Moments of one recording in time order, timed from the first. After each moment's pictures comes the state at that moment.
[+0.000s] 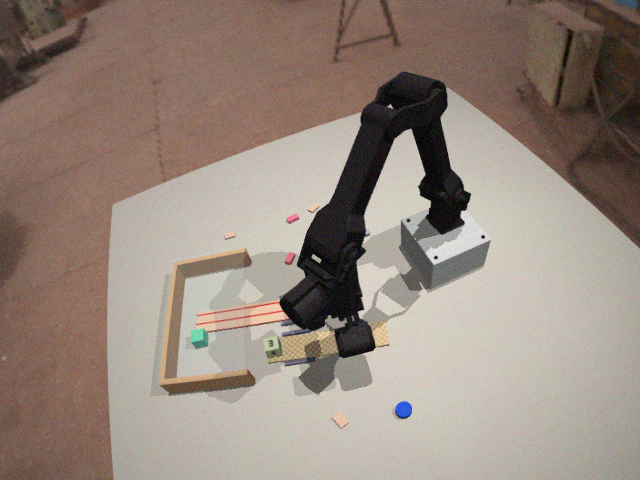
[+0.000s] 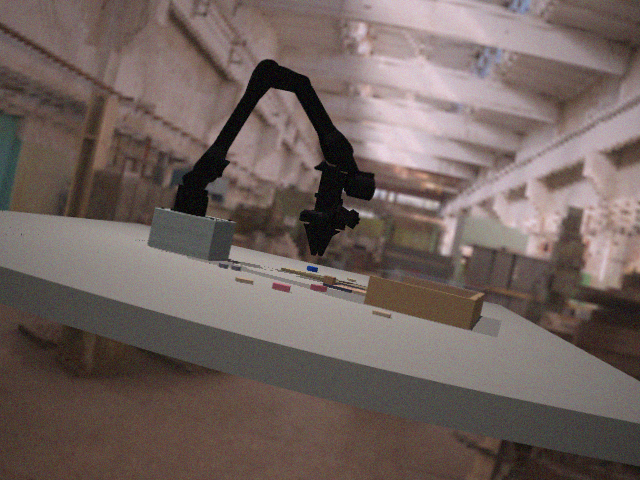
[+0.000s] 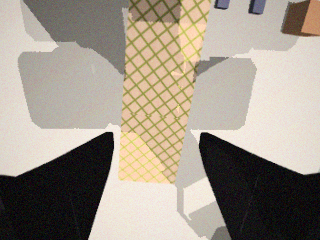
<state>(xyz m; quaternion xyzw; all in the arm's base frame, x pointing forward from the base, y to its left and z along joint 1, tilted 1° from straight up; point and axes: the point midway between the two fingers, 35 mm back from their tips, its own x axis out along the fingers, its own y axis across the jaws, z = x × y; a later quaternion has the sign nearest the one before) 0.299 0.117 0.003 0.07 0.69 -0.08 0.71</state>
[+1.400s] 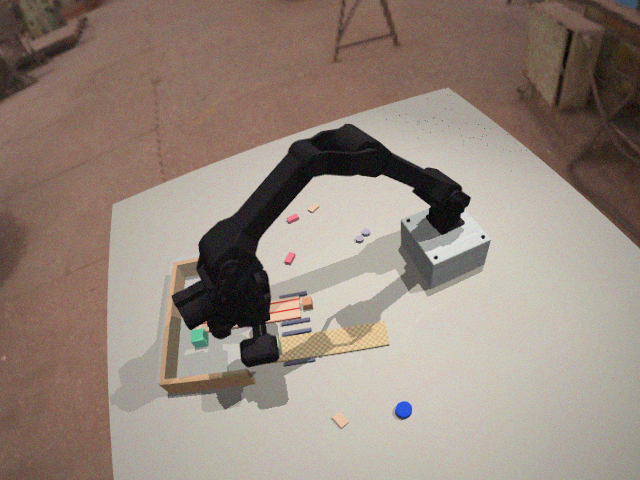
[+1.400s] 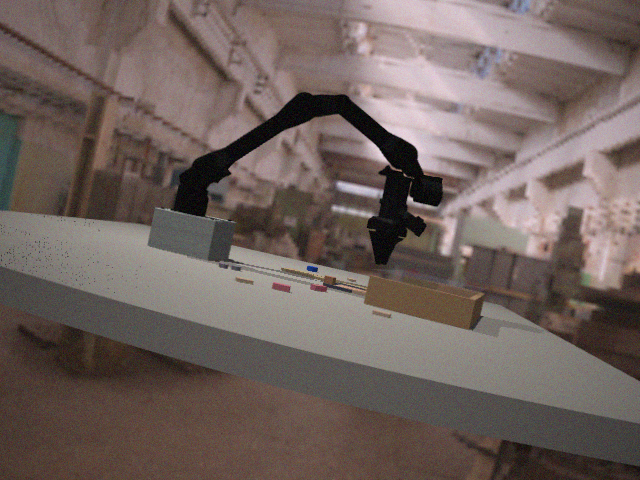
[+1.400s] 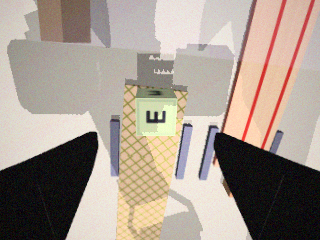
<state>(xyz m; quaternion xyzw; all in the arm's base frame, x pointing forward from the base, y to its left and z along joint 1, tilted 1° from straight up) 0.452 0.066 0.024 0.07 0.69 -0.08 0.72</state>
